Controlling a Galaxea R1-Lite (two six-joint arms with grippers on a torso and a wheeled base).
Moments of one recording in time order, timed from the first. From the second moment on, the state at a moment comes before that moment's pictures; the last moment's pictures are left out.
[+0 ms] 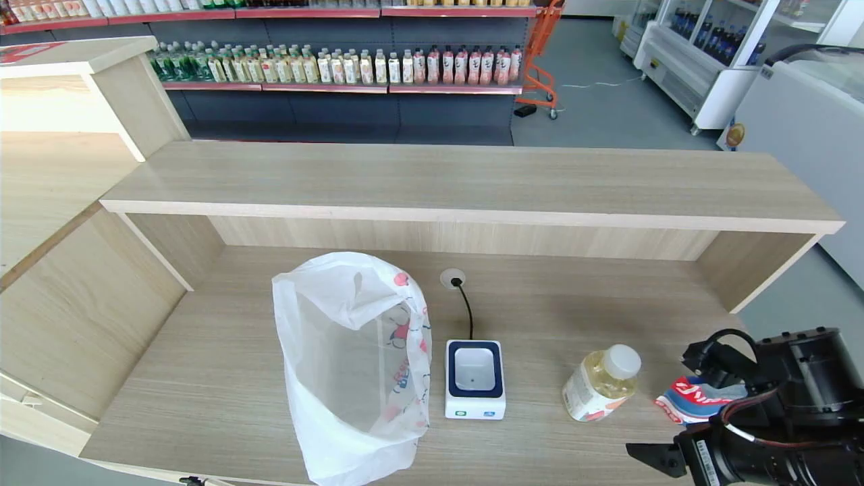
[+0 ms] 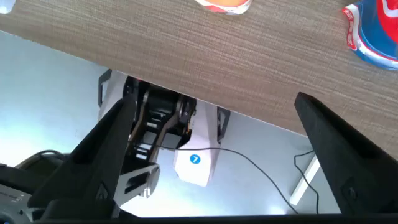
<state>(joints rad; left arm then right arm) 0.00 0.00 0.00 0.00 0.01 0.00 0.27 1.51 -0.35 -0.33 0.08 0.01</state>
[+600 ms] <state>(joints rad) 0.00 0.00 0.00 0.00 0.01 0.00 0.29 1.76 -0.32 -0.71 0.06 0.01</state>
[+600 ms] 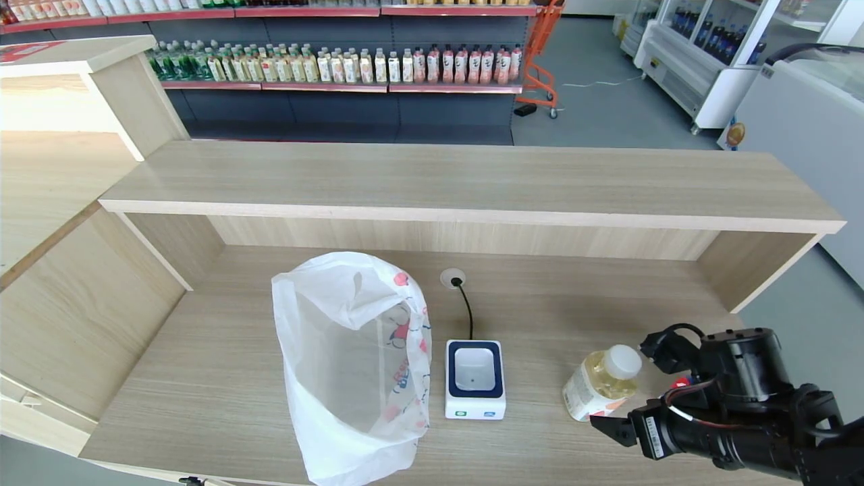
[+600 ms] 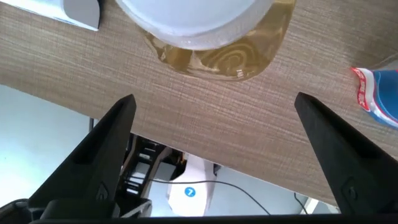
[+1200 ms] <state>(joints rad) 0.00 0.00 0.00 0.00 0.01 0.00 0.33 1.97 -0.33 -1.05 0.05 -0.04</state>
